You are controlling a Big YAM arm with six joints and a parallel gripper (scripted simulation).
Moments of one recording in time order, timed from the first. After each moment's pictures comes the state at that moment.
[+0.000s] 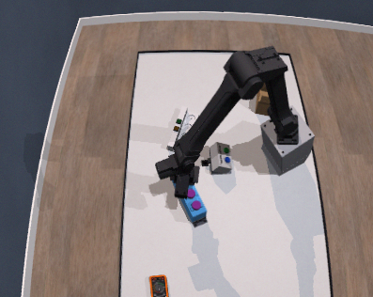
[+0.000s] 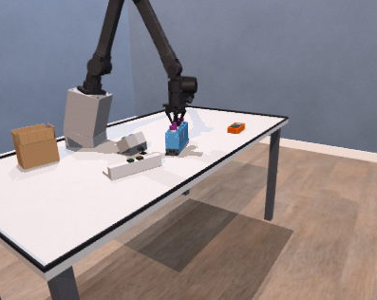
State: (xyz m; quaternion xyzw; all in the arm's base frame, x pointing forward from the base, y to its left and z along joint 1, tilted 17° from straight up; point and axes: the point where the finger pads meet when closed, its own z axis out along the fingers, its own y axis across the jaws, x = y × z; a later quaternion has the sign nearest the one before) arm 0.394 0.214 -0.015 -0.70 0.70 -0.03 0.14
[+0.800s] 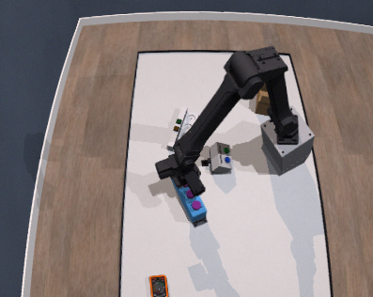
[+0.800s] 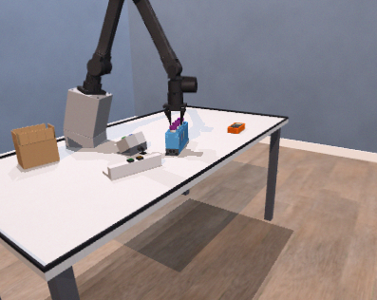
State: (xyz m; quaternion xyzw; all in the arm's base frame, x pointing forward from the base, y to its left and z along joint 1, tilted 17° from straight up) arm 0.393 0.214 -0.015 -0.89 0.44 -0.07 0.13
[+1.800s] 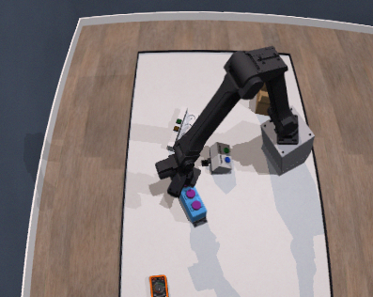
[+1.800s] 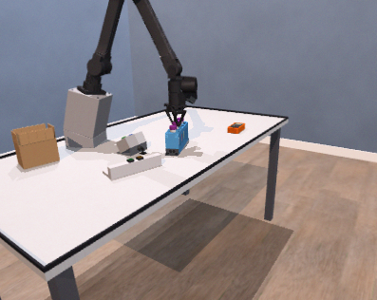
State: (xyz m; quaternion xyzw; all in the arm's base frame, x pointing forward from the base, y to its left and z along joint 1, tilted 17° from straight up) arm 0.393 0.215 -0.015 -0.60 0.78 -0.01 0.15
